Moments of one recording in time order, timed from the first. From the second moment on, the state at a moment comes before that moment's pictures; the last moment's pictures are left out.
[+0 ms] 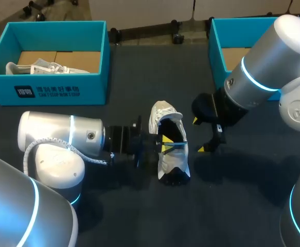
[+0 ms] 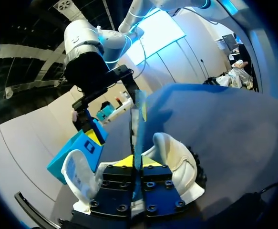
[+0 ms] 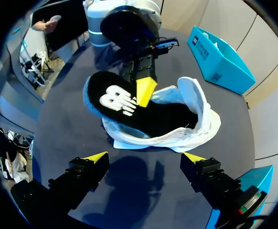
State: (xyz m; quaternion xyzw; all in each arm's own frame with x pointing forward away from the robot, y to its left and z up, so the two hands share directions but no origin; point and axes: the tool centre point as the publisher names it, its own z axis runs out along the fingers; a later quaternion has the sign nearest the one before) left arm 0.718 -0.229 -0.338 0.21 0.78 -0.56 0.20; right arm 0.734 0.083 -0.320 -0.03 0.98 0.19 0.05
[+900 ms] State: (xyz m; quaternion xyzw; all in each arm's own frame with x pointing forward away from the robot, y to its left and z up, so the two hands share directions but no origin) left arm 0.736 -0.235 -0.342 0.22 0.77 -0.55 0.23; right arm 0.734 0.083 -0.320 -0.03 0.98 0.19 0.05
